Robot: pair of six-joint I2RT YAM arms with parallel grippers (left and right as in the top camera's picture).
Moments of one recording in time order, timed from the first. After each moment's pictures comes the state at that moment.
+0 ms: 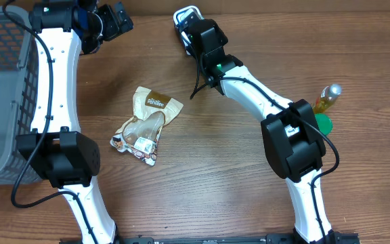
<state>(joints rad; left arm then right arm) 0.04 2.14 2.28 -1.13 0.25 -0.42 0.51 2.30 1.82 -0.04 0.40 -0.44</state>
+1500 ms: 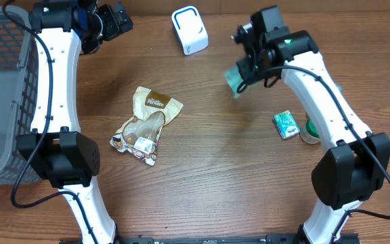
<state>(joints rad) 0.04 2.14 2.28 -1.13 0.25 -0.42 0.28 1.94 1.80 -1.04 -0.05 -0.15</state>
